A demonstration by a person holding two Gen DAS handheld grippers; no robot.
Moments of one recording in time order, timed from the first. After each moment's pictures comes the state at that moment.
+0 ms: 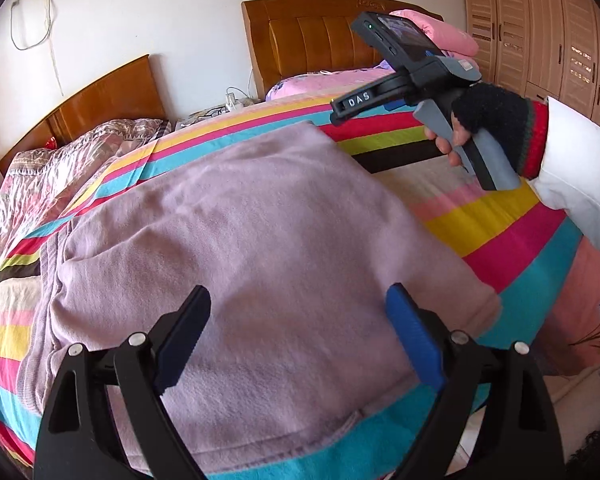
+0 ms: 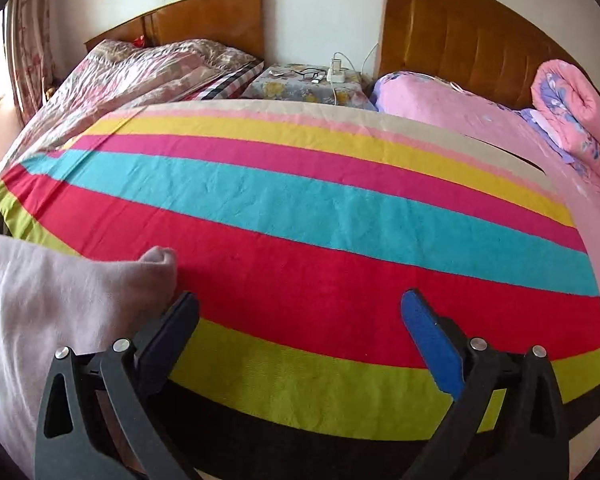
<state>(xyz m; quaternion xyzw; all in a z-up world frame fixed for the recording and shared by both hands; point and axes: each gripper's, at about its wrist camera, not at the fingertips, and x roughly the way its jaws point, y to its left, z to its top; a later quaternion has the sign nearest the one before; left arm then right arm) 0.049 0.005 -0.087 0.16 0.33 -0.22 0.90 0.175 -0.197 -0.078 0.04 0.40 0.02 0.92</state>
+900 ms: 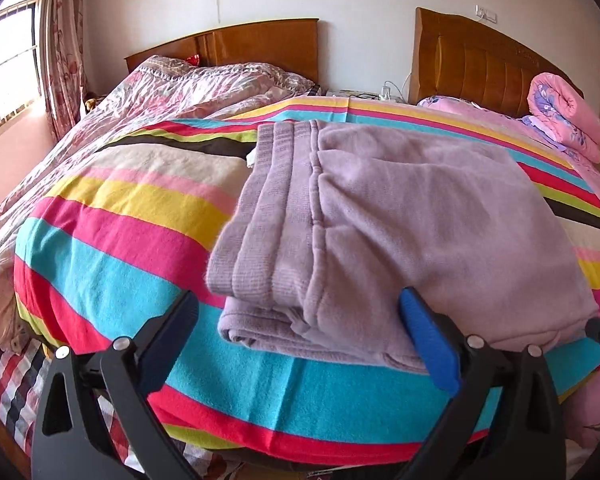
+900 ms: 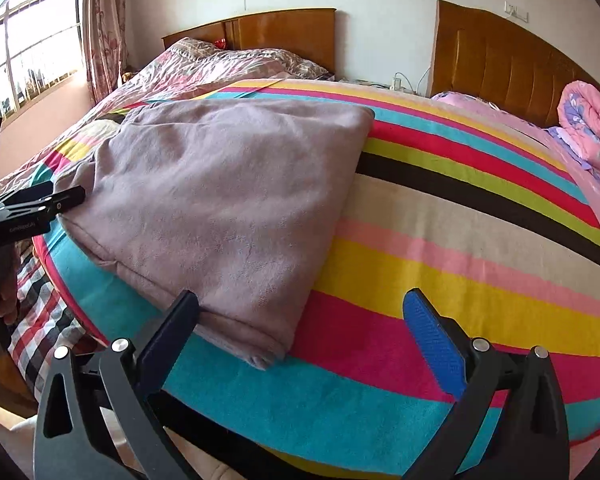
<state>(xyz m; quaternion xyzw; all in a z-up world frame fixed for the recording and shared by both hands) 0.033 0.159 -0.081 0.00 0.36 0.03 0.93 -0.049 -0.091 -0.097 -0.08 0.41 0.11 0.90</state>
